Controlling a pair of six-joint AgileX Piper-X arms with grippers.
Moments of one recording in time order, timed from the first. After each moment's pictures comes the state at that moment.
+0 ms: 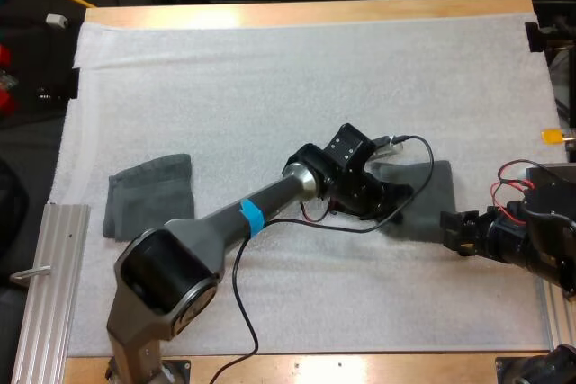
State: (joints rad) left arm -0.74 1.94 -1.28 0.57 0.63 -2.48; right arm 0.55 0.76 -1.01 1.16 0.00 -1.38
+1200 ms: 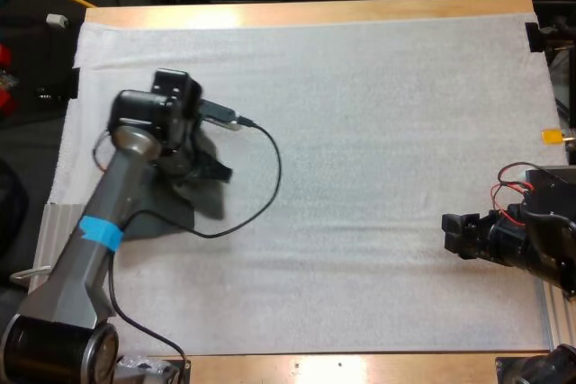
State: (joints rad) left arm -0.16 1.53 -1.28 1.28 -0.10 -1.62; right arm 0.55 0.76 -1.01 1.19 0.00 -1.38
